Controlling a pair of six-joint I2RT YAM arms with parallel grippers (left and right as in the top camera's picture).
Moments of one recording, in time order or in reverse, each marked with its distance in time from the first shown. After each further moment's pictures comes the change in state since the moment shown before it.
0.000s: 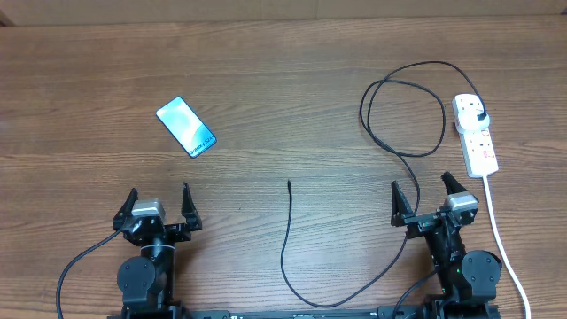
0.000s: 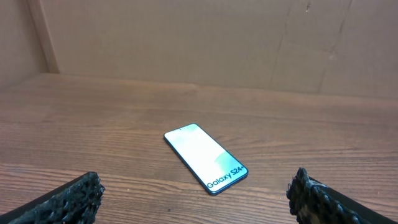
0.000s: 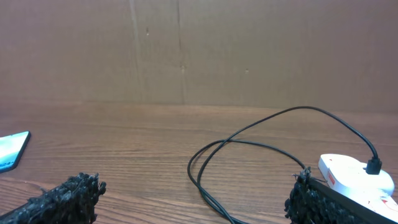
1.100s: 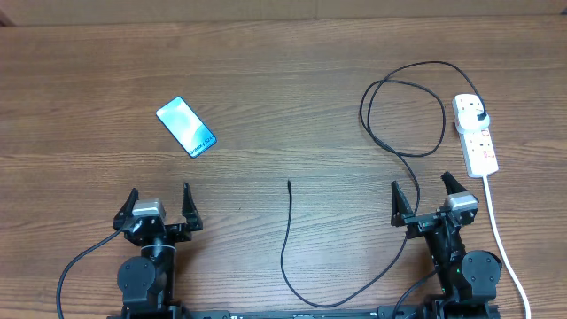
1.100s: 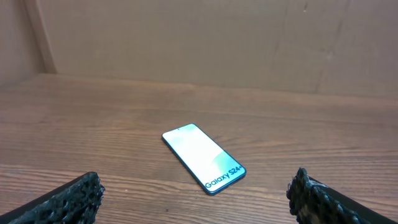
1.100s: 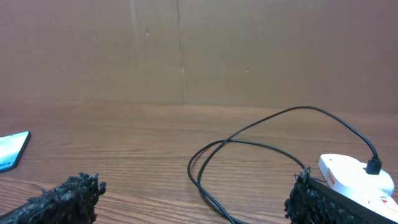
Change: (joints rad) left arm 0.000 0.000 0.000 0.000 0.012 0.000; right arm 0.000 0.000 0.000 0.000 0.000 0.000
